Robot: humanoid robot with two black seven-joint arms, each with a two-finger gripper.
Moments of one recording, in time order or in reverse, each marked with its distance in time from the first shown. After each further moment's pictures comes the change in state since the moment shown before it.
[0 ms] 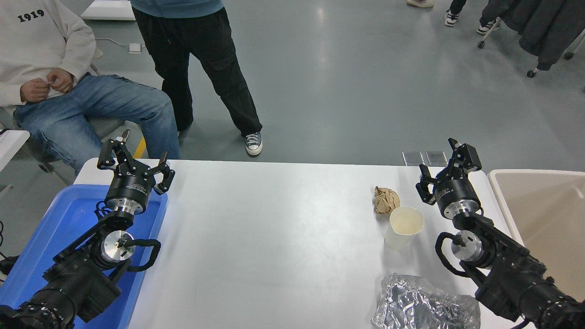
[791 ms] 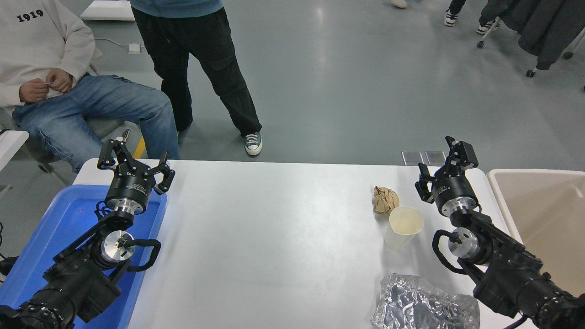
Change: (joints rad) left arm 0.000 0.000 0.000 0.000 0.000 0.001 0.000; right arm 0.007 -0.002 -0.006 -0.010 0.008 -0.029 0.007
